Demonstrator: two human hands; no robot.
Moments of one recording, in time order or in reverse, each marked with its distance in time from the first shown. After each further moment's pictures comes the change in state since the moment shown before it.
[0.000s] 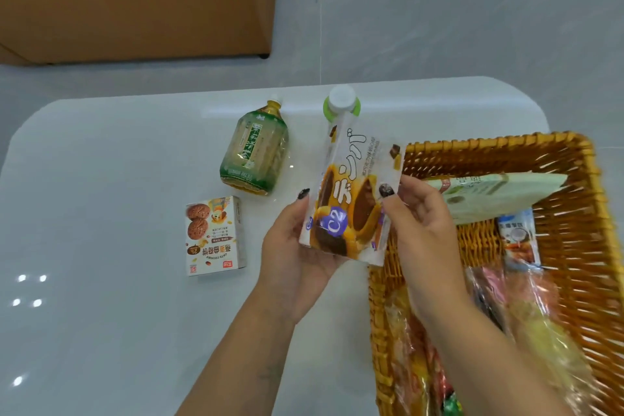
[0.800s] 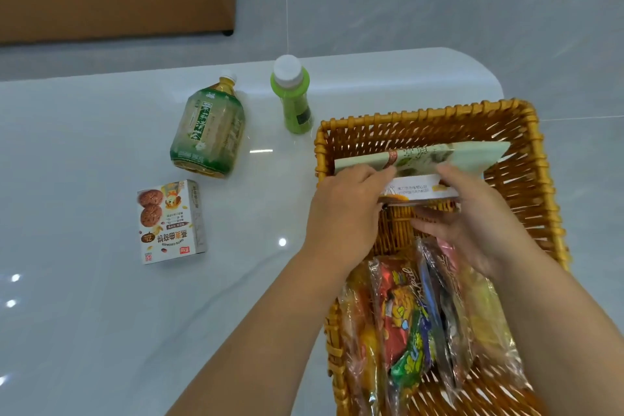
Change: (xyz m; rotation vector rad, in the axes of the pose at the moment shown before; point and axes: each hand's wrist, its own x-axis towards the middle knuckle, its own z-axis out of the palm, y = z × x) left_hand 0.064 -0.083 0.042 1.812 -0.102 0.936; right_hand 0.040 -0.017 -0.113 0.042 -0.001 0.436
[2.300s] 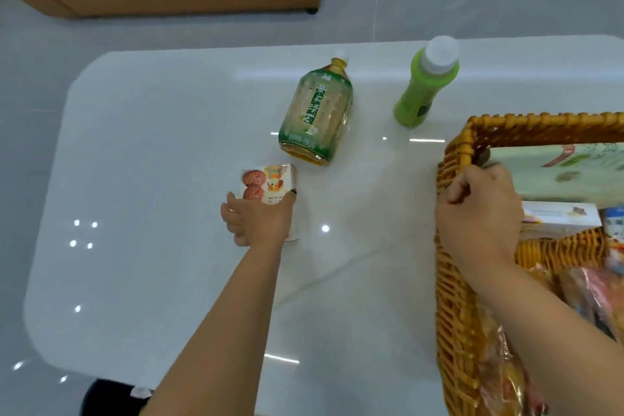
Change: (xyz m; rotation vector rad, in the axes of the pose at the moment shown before) left_hand -0.082 -0.232 -0.059 -0.227 0.373 -1.518; right_hand 0.025 0.070 0.144 -1.042 0.380 -0.737
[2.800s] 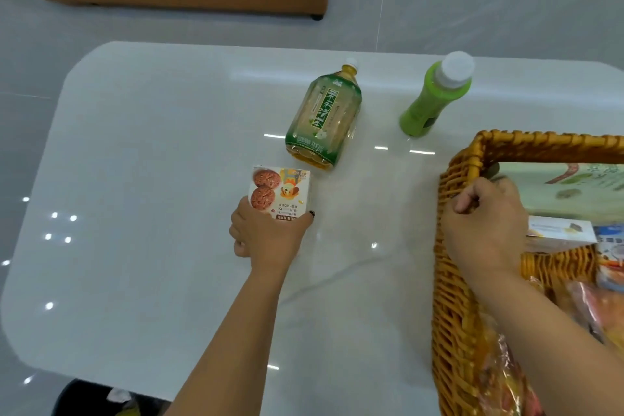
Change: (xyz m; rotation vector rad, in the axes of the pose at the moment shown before) left_hand -0.015 -0.020 -0.009 0.068 -0.038 0.188; right_hand -0.001 -0.004 0.001 0.058 0.029 0.053
